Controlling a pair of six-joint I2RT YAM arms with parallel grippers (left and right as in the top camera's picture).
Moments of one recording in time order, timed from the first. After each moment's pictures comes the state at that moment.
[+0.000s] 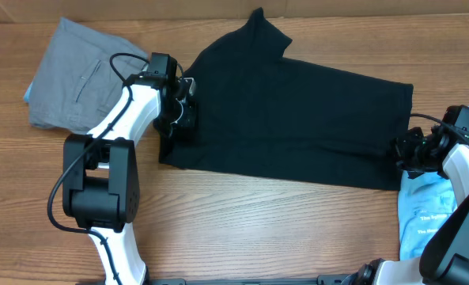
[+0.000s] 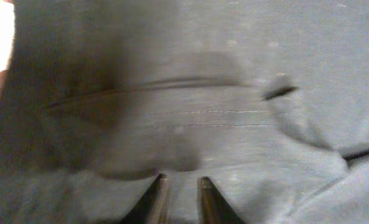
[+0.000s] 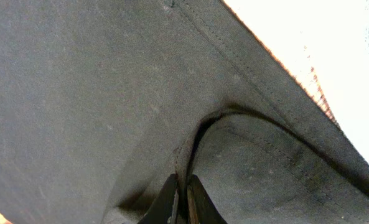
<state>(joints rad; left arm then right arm) -0.15 2.06 1.46 -0.78 0.30 -0.08 -0.47 1.63 0.98 -0.65 -0.35 0.69</state>
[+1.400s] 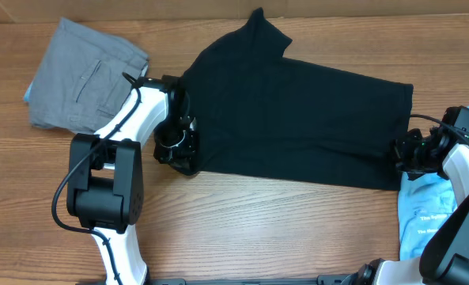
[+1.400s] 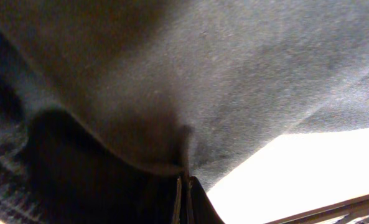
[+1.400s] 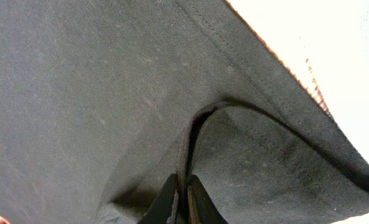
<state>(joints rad) -0.18 2.06 1.45 -1.23 0.28 -0.14 -0.47 1.63 0.98 -0.67 -0.35 0.67</state>
